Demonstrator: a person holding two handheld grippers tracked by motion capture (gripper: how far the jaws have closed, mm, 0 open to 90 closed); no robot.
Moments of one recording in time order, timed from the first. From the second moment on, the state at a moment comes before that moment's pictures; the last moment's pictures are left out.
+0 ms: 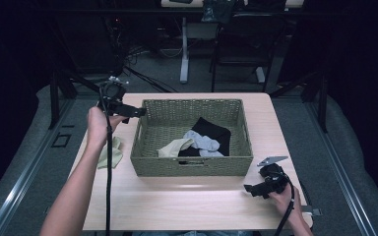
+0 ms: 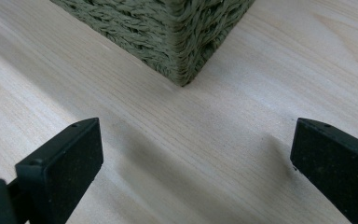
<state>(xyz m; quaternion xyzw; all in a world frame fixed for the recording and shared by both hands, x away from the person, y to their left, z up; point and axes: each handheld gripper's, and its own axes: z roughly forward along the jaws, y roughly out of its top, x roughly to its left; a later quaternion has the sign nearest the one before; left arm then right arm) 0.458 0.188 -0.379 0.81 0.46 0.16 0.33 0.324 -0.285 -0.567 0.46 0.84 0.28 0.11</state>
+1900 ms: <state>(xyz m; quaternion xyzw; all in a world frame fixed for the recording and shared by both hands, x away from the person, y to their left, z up) 0.497 0.045 -0.512 0.92 0.36 -0.01 0.16 0.324 -0.288 -0.564 0.45 0.84 0.29 0.11</state>
